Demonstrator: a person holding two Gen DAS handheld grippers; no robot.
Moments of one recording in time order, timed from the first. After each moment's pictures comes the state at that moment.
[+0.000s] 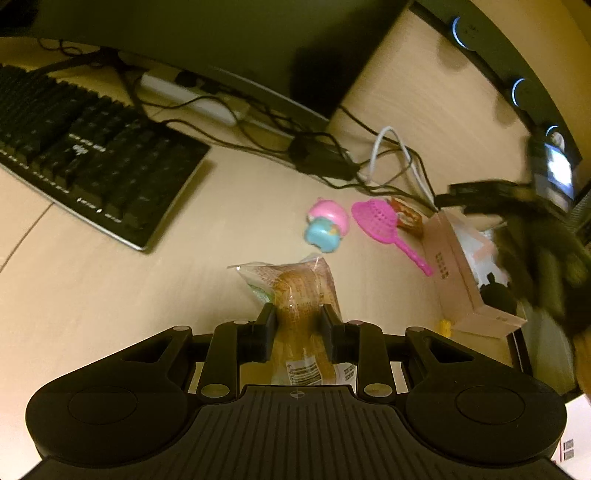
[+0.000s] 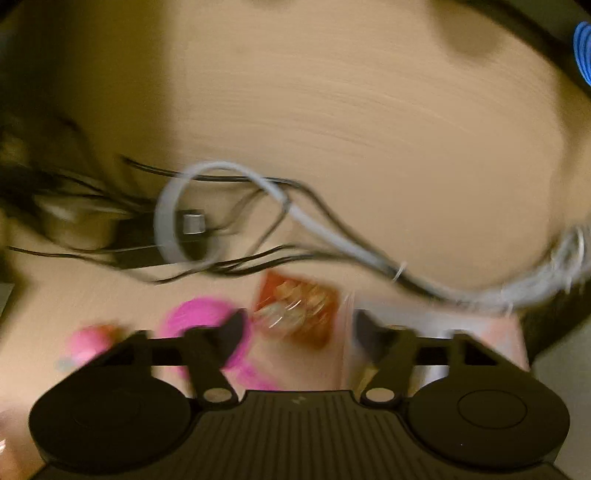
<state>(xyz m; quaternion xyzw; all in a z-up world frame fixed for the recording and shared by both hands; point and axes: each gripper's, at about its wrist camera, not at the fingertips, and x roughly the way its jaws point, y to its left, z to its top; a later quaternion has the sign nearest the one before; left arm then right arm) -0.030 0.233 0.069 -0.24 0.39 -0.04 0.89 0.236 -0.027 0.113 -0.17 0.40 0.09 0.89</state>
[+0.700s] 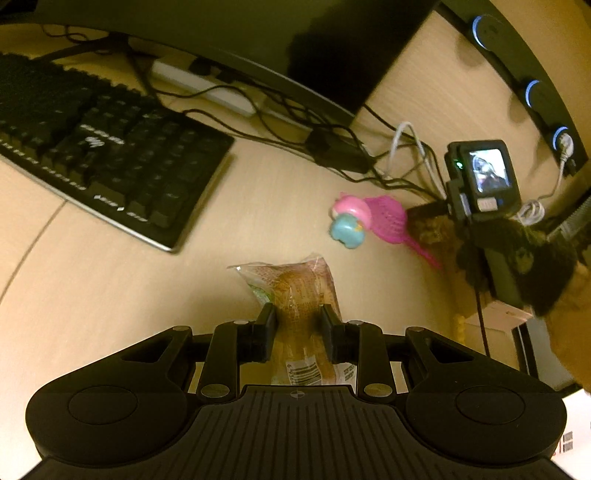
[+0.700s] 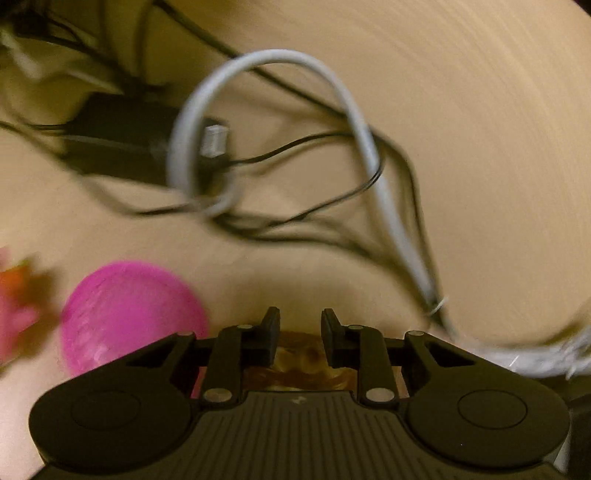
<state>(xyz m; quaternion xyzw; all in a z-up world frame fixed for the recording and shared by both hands) -0.024 0.257 0.058 -0.24 0.41 -0.05 0.88 0.237 0.032 0.029 -0.33 0.42 0.09 0.84</state>
